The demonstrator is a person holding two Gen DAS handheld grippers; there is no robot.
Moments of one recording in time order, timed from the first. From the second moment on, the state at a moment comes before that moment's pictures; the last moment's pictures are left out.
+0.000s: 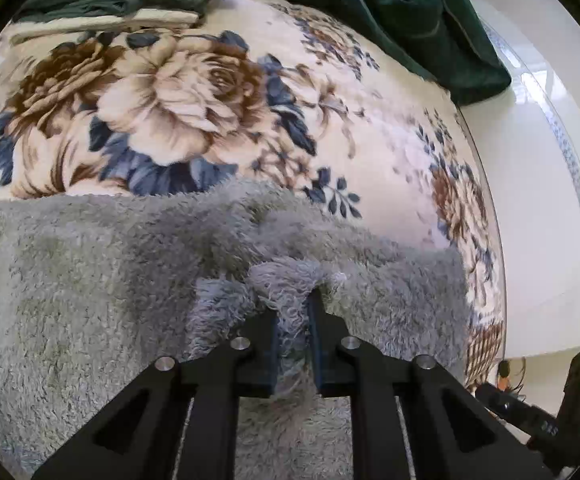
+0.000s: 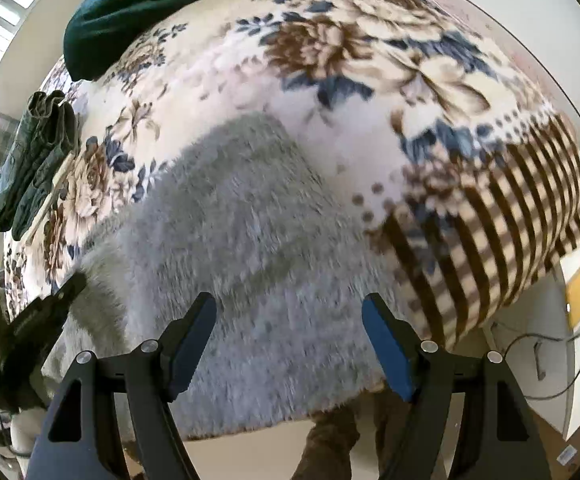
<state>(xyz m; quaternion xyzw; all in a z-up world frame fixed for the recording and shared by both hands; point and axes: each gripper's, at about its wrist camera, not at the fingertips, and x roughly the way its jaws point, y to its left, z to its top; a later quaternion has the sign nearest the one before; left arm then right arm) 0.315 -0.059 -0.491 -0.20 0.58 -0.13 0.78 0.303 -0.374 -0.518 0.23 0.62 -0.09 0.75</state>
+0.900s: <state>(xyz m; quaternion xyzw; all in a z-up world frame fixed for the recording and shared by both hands) 0.156 0.156 -0.490 -0.43 0.46 0.23 0.74 0.343 -0.263 -0.545 0.06 0.68 0.00 0.73</state>
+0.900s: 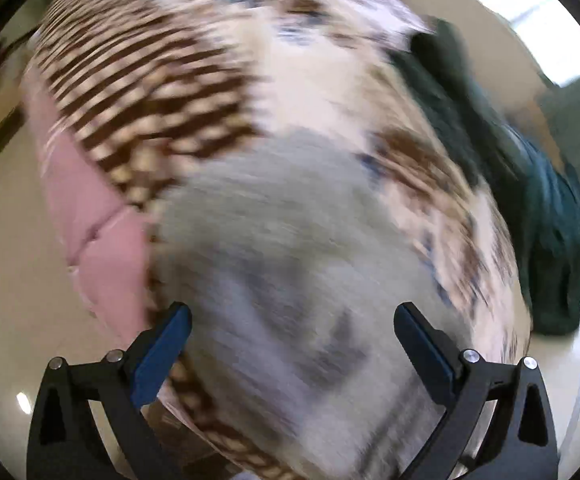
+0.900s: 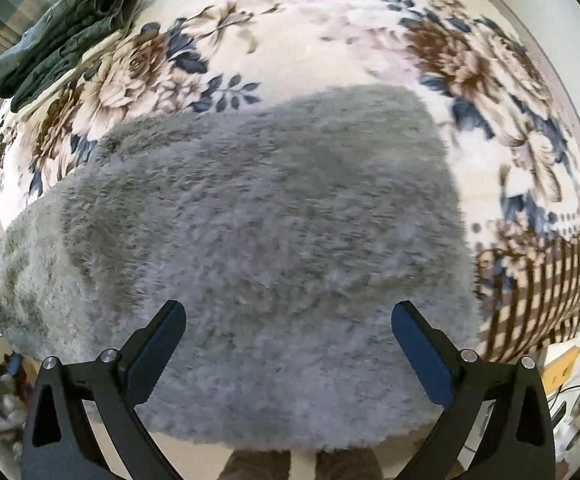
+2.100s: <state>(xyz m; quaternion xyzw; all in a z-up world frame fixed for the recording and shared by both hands) 0.139 0.099 -0.395 -0.36 0.35 0.15 0.85 0.345 -0.291 -0.529 0.12 0.67 0.04 0.73</state>
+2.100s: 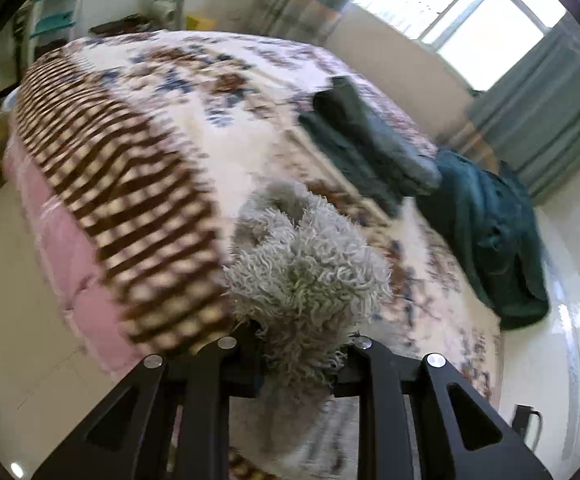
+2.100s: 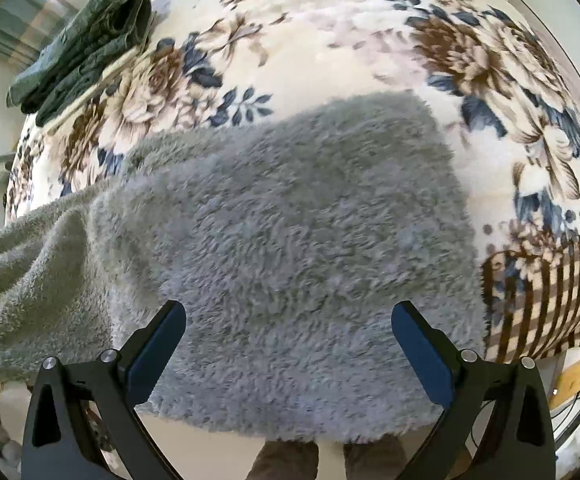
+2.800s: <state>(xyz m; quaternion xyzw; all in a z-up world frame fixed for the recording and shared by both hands) 0.229 -0.263 -0.399 -0.25 0.48 -0.22 0.81 0.275 -0.538 -0.523 0.20 0.66 -0.11 0.72</state>
